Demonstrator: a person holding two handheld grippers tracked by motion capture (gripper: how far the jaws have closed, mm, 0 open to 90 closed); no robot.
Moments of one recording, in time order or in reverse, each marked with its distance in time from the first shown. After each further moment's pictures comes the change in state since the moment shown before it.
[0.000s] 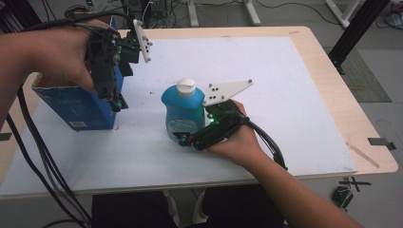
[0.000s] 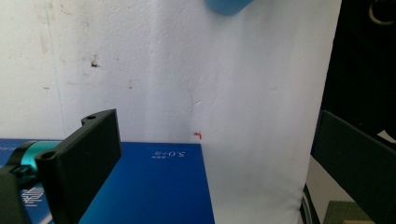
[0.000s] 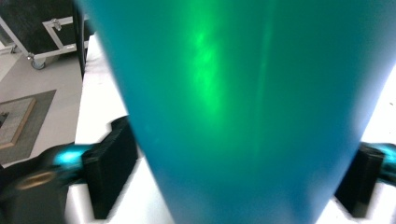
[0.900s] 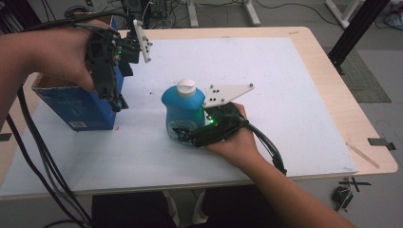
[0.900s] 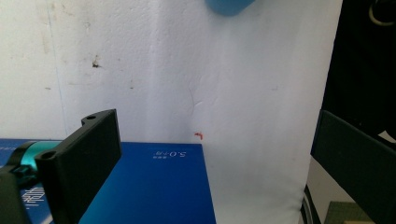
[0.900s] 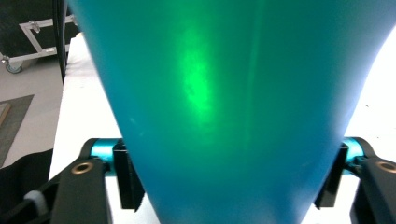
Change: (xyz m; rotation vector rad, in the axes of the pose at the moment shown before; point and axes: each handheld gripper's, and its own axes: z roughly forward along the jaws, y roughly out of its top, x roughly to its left) left arm 0.001 -0.001 -0.001 -0.003 -0.002 0.000; right arm 0.002 -0.002 0.001 -0.019 -0.061 -0.012
